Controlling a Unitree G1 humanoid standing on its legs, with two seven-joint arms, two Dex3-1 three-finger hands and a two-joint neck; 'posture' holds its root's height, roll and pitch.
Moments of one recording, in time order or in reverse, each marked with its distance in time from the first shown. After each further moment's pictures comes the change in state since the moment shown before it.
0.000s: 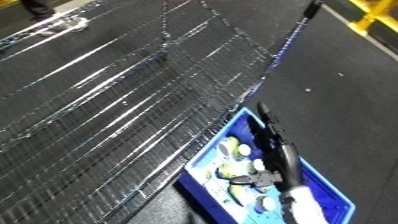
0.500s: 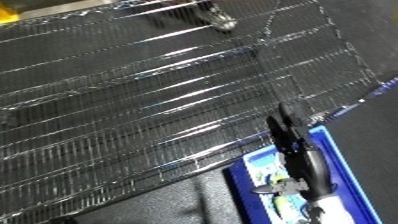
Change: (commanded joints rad) left arm 0.015 0.028 0.042 0.011 0.056 0.059 -0.031; right arm -0.023 0.057 0.135 -0.007 -0.012 0.056 0.126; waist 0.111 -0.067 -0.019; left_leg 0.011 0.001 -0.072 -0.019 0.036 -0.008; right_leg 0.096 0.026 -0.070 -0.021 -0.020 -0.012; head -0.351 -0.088
